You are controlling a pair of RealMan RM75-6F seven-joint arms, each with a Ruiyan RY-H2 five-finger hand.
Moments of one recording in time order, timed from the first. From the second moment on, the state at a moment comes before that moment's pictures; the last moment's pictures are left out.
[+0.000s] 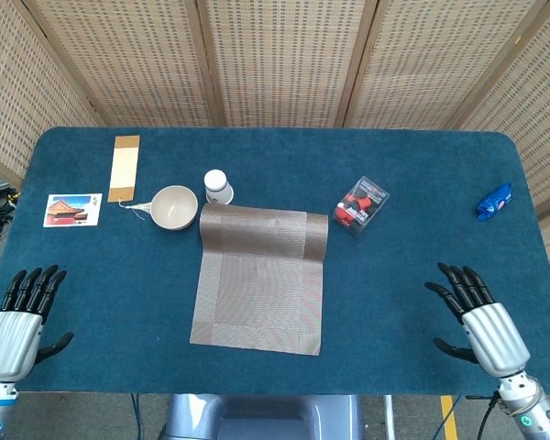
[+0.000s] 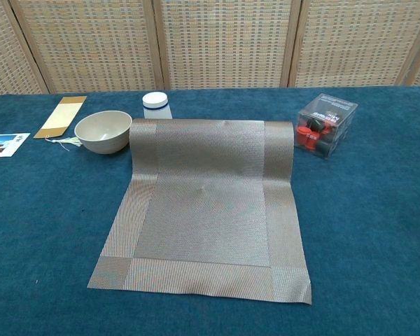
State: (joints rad) left arm -0.15 -1.24 0.17 -1.62 1.56 1.70 0.23; right arm 0.16 -1.12 0.02 -1.58 -1.81 1.48 0.14
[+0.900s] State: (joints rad) left arm -0.11 -1.25 0.09 -1.58 1.57 1.61 0.22; right arm 0.39 -1.36 -0.03 -1.61 -1.80 1.14 0.11
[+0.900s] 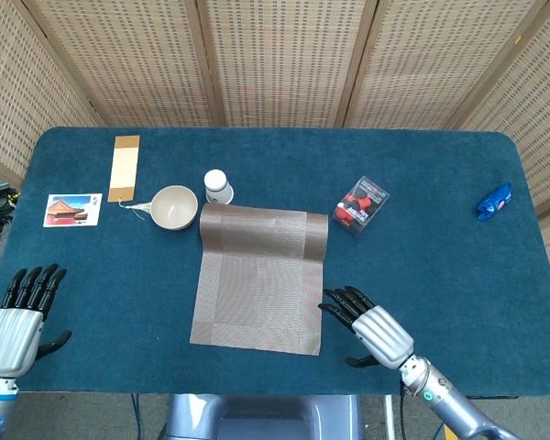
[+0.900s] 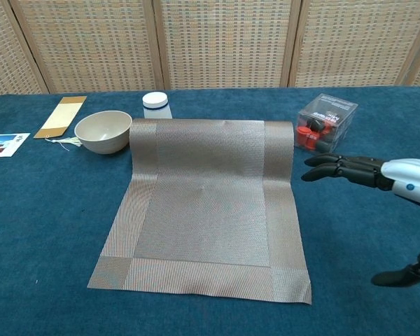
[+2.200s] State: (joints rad) left arm -0.10 -1.23 0.03 -1.57 1.52 1.51 0.19; right arm 0.46 -1.70 -0.03 -1.36 -1.65 1.09 0.11
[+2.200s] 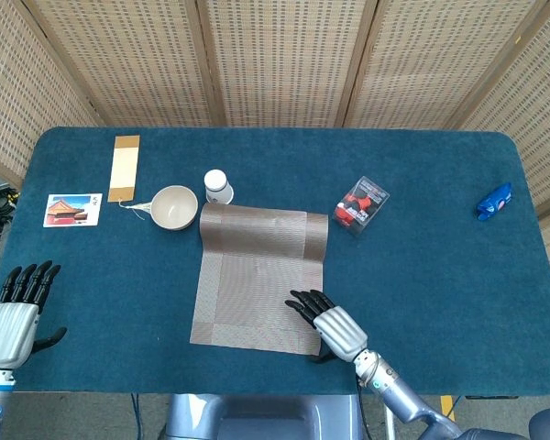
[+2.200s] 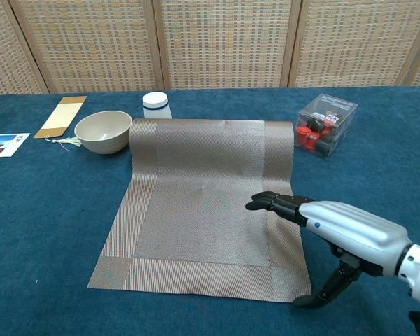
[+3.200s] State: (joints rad) left arm -0.10 -1.24 0.01 -1.57 1.51 1.48 0.20; right arm 0.48 -1.75 -0.03 -1.27 -1.61 1.09 0.17
